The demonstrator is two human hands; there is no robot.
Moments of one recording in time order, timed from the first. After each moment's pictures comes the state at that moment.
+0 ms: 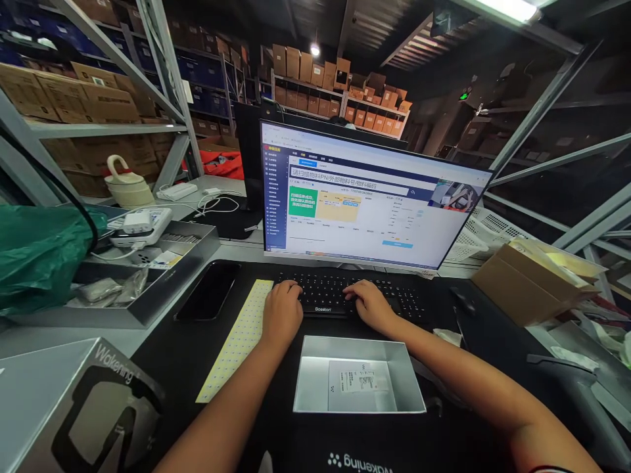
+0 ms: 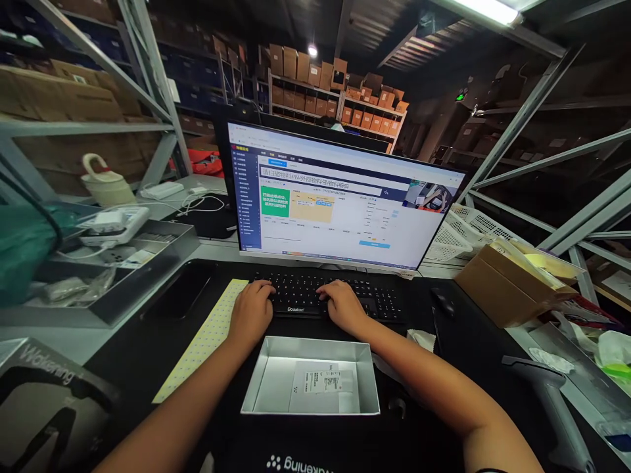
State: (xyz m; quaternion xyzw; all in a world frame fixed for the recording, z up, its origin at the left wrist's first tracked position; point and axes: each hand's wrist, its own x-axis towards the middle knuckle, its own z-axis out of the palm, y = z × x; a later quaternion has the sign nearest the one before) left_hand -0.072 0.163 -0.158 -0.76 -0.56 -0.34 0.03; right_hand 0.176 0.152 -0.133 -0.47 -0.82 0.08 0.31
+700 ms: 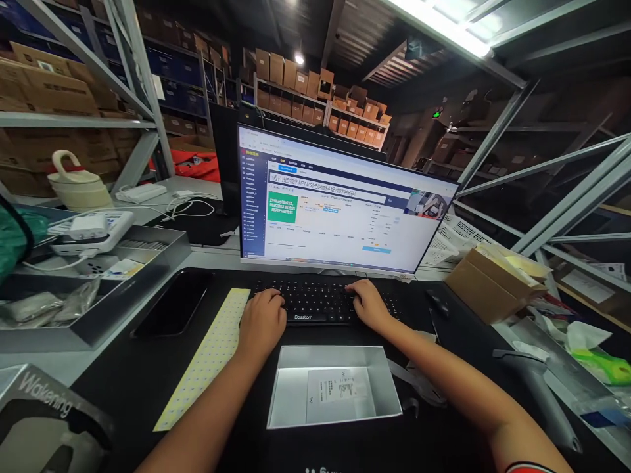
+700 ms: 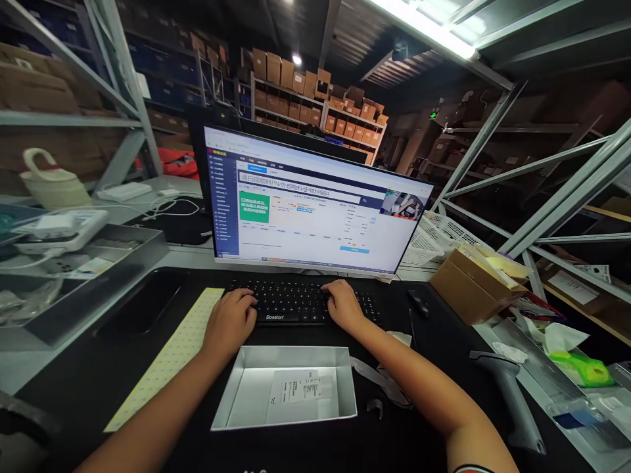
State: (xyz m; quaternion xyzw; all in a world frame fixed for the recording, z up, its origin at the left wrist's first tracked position) left_hand -0.070 0.166 -0.158 -0.77 -0.53 -0.36 0.03; right_hand 0.223 0.157 -0.135 -0.52 -0.79 0.01 0.32
